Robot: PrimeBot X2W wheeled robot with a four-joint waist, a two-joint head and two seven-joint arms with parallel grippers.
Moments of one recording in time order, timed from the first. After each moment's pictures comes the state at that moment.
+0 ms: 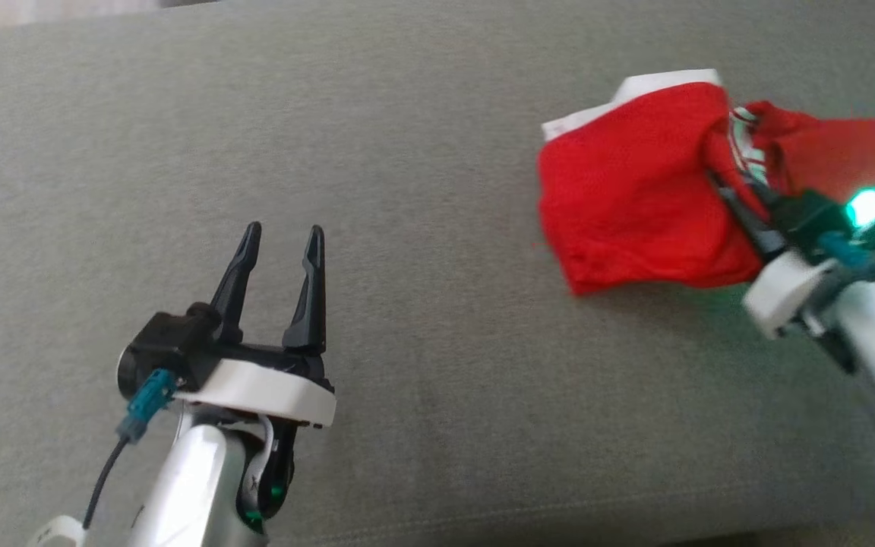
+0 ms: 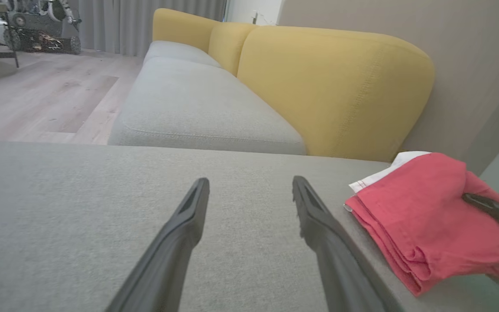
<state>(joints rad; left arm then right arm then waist) -0.17 0.05 -0.28 0.11 -0.27 0.02 -0.25 -0.63 -0.47 0.58 0.66 0.06 0.13 -0.24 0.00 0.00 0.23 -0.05</state>
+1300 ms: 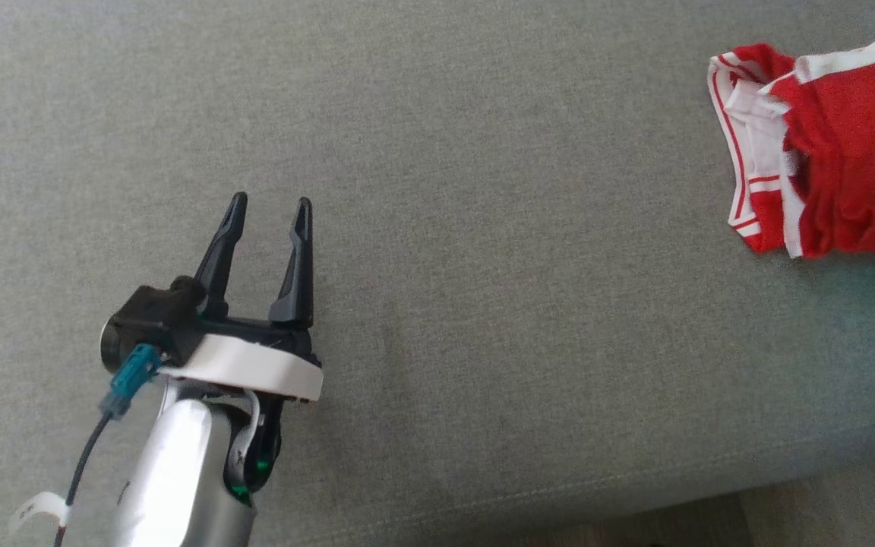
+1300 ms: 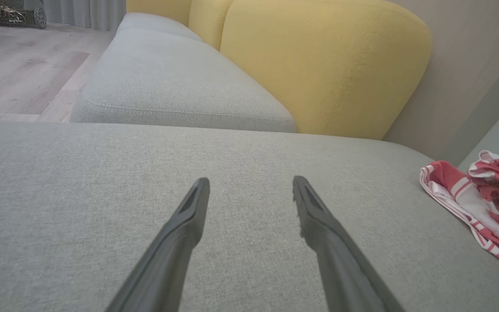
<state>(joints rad) -0.23 0.05 -0.24 0.13 -0.23 -0.02 -0.25 -0.62 -0.66 0.22 0.63 0.23 0.13 0.21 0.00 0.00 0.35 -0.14</state>
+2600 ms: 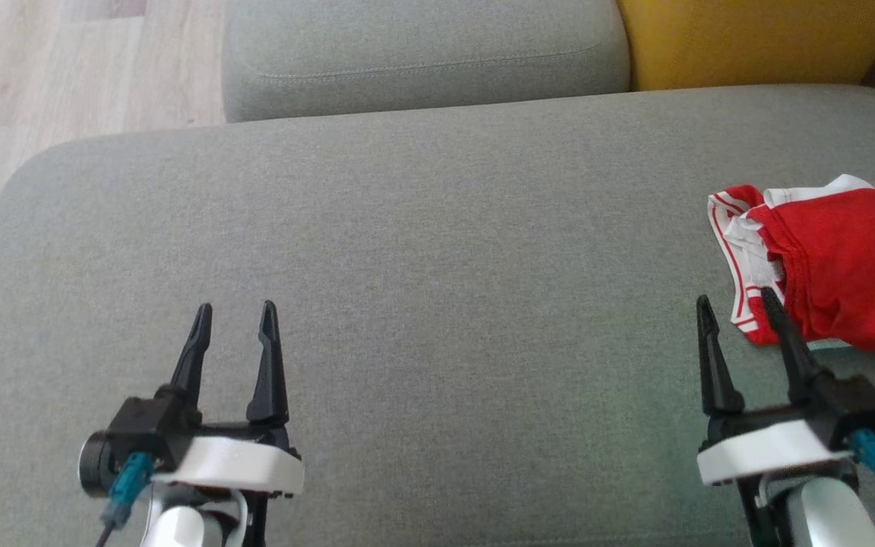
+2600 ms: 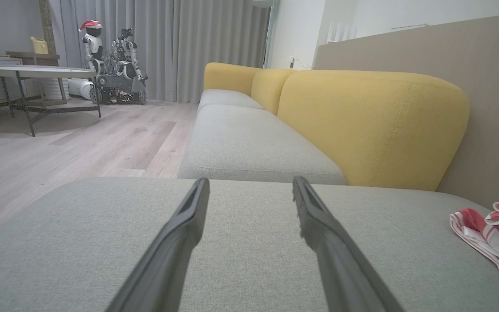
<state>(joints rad) 0.02 0.05 -0.20 0.03 -0.19 0.09 -0.26 -0.02 -0.05 0.00 0.18 0.02 0.13 -0.24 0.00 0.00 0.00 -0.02</state>
